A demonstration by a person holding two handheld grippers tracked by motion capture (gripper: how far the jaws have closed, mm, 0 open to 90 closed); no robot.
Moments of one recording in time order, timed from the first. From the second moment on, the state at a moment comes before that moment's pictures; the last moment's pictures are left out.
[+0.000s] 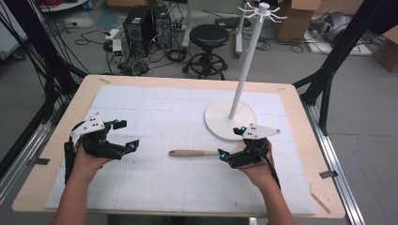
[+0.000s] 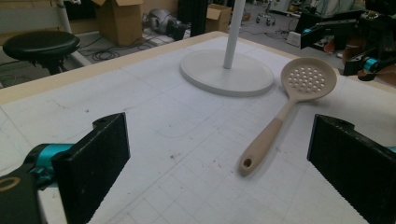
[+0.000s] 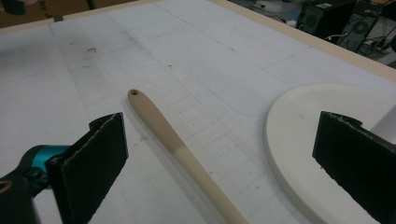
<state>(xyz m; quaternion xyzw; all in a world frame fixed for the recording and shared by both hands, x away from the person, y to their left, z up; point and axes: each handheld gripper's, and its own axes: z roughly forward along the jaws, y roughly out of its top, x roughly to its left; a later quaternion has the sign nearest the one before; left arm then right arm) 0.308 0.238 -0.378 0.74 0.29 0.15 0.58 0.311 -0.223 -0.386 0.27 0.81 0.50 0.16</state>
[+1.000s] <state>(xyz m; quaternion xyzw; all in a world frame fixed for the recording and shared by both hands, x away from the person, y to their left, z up) 0.308 0.236 -0.375 0.75 0.27 0.16 0.58 0.360 -0.141 -0.408 0.17 0.95 0.24 0.08</state>
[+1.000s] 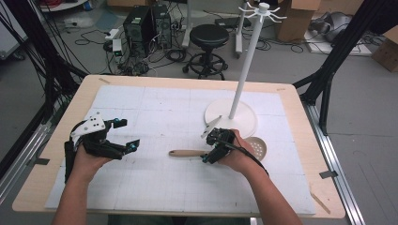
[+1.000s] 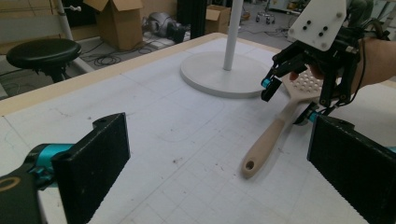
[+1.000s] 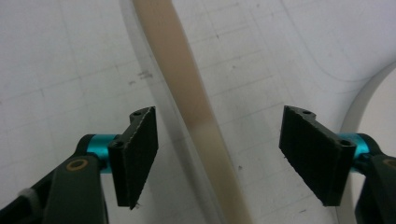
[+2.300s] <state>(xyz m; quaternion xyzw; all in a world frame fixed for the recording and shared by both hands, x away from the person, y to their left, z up) 0.306 0.237 -0.372 0.75 0.27 0.17 0.58 0.359 -0.123 -0.412 0.17 0.97 0.17 0.05</state>
